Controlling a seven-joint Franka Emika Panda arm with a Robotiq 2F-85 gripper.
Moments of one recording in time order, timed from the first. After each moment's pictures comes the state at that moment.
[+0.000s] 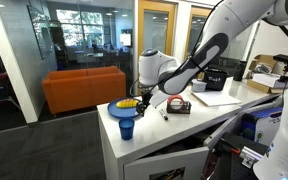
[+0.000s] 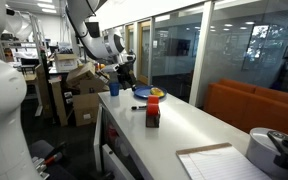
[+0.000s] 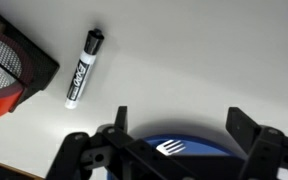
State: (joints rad) arm 0.11 0.22 0.07 -2.16 -0.43 2.43 0.74
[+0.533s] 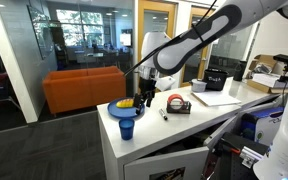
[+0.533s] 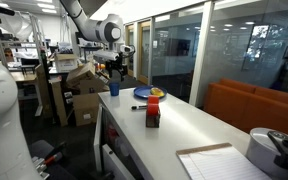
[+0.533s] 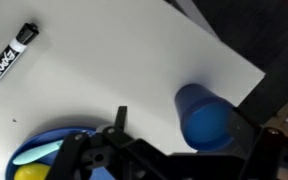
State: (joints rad) arm -0.04 0.10 0.27 -2.16 0.07 2.37 0.12
